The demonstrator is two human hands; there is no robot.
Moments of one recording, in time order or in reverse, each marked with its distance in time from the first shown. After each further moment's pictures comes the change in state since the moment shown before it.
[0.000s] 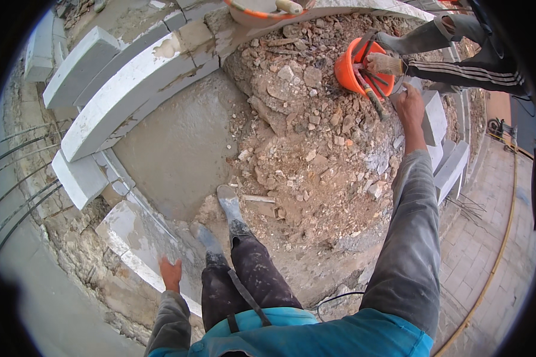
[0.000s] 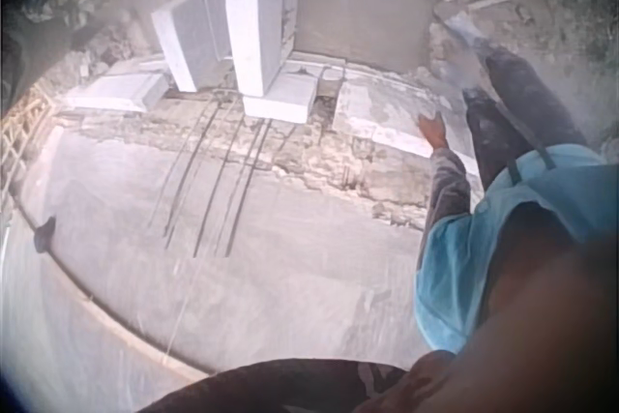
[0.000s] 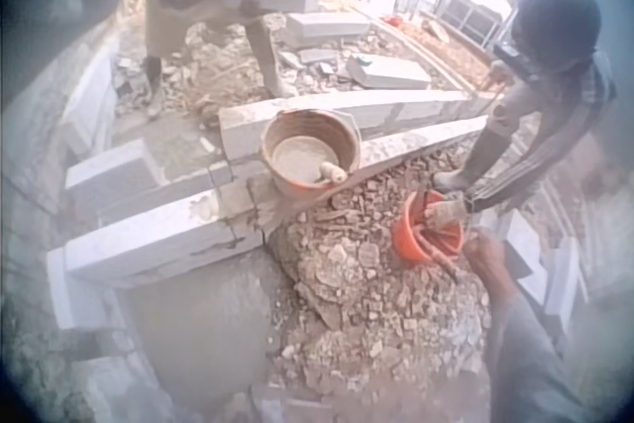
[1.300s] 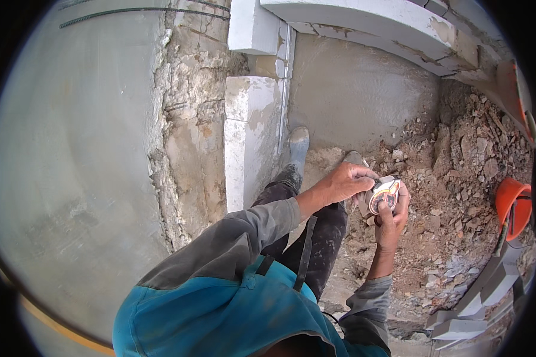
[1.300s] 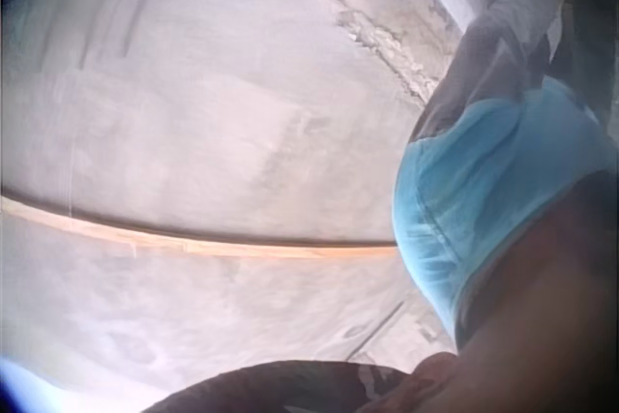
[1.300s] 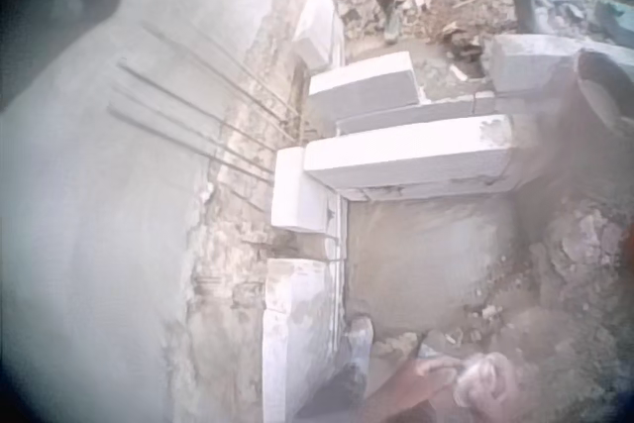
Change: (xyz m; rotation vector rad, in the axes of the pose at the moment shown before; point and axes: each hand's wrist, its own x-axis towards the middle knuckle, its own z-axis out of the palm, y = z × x) left_hand -0.006 0.233 -0.073 -1.114 -0.585 0.288; right_hand -0.356 -0.336 -0.056 1.658 -1.103 0.172
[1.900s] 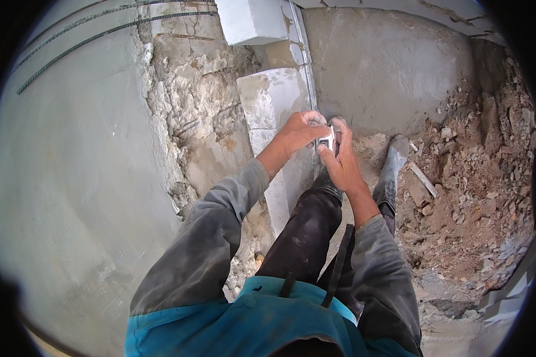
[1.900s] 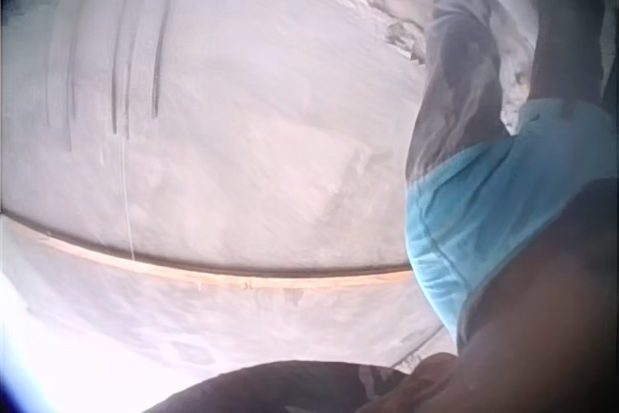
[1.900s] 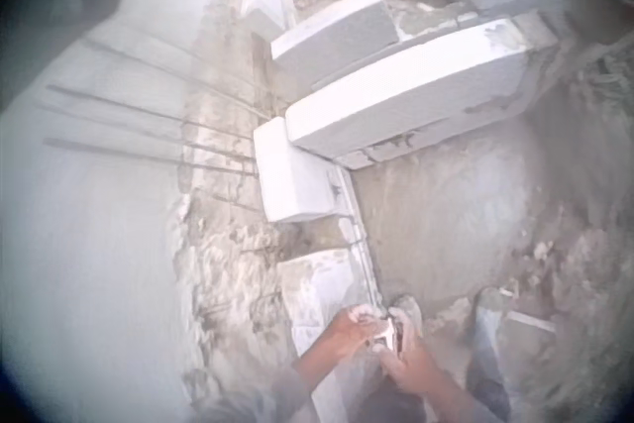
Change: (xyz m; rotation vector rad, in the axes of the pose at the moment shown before) left_hand -0.032 -0.029 -0.251 0.198 0.353 -0.209; right_hand 0.080 0.173 0.228 -0.253 -0.238 -0.042
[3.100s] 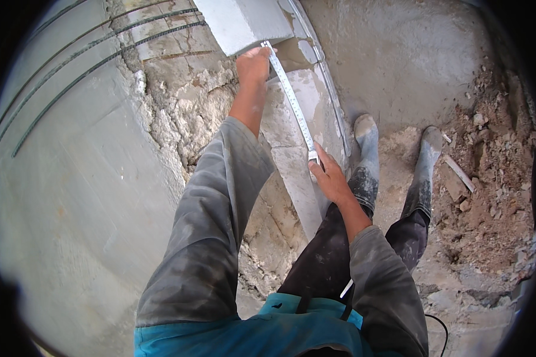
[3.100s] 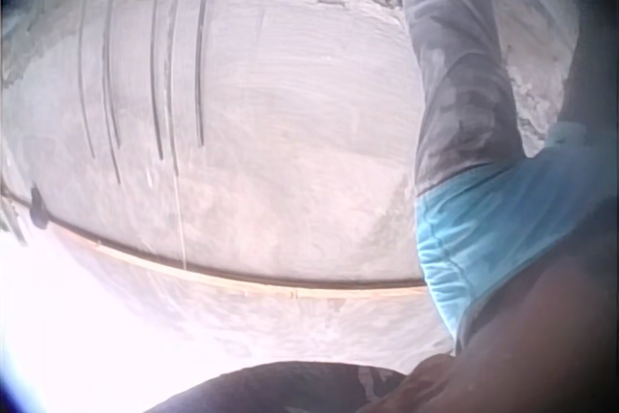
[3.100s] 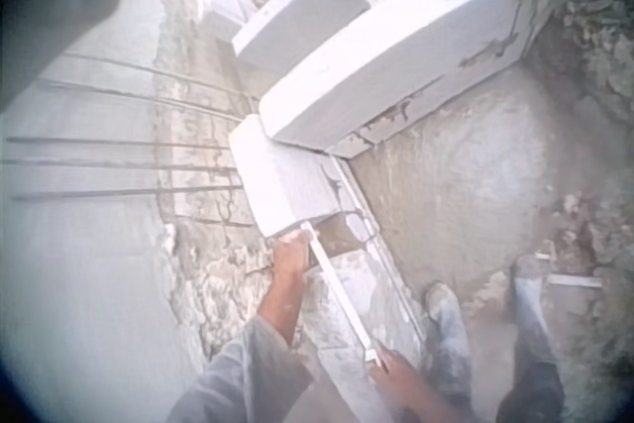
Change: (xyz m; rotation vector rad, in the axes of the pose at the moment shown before) left_hand 0.144 0.043 -0.159 0.029 0.612 0.246; right_hand 0.014 0.088 0.123 0.013 -0.068 0.267
